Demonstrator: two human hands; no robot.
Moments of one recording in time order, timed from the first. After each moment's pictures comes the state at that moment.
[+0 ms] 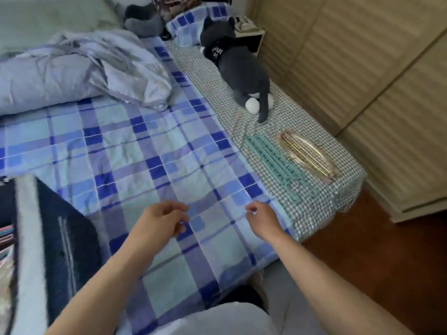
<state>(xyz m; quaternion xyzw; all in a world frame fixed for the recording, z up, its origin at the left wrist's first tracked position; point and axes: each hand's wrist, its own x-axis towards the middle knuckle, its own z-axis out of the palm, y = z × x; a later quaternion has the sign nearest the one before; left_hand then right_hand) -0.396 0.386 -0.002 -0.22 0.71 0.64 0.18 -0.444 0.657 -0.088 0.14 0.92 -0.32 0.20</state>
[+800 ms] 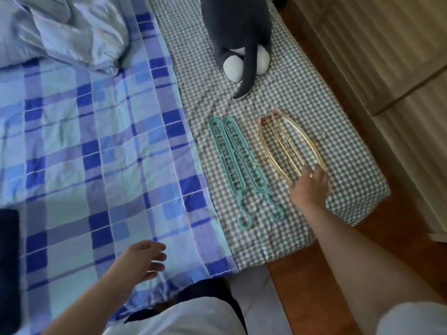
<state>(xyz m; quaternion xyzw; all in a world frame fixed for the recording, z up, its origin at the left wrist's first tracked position) -0.523 0.689 -0.090 -0.50 0.62 0.51 0.32 -0.720 1.050 -0.207 0.17 0.97 -0.06 0.18</state>
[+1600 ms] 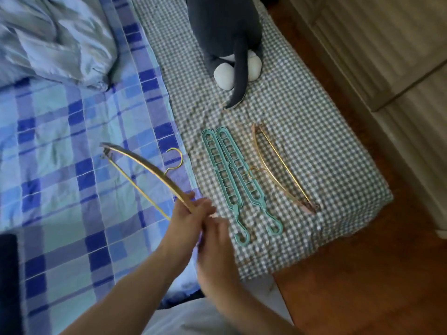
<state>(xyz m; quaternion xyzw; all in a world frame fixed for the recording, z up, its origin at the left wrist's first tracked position) -0.649 0.788 -0.082 -0.37 0.62 0.68 0.15 -0.599 0.868 -0.121 0.04 0.85 -0.51 0.12</state>
